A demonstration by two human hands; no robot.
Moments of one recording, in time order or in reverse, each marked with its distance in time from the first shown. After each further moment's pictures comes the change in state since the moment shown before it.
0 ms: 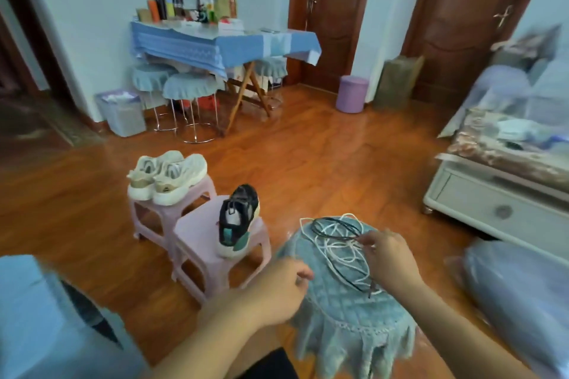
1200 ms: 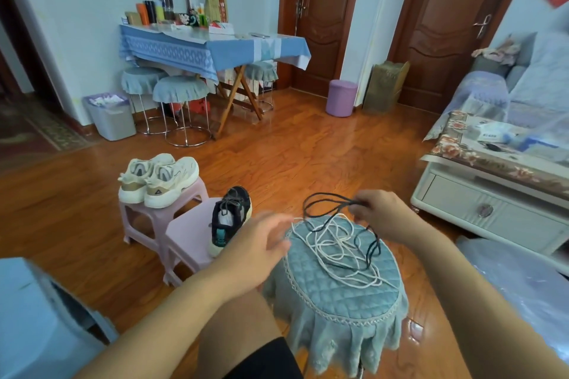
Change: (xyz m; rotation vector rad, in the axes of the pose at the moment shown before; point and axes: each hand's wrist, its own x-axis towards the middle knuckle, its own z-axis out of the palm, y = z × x) left_hand -0.027 0.028 -0.060 -0.085 0.197 0.165; right_hand 0.039 -0.026 -0.086 0.055 -0.194 -0.178
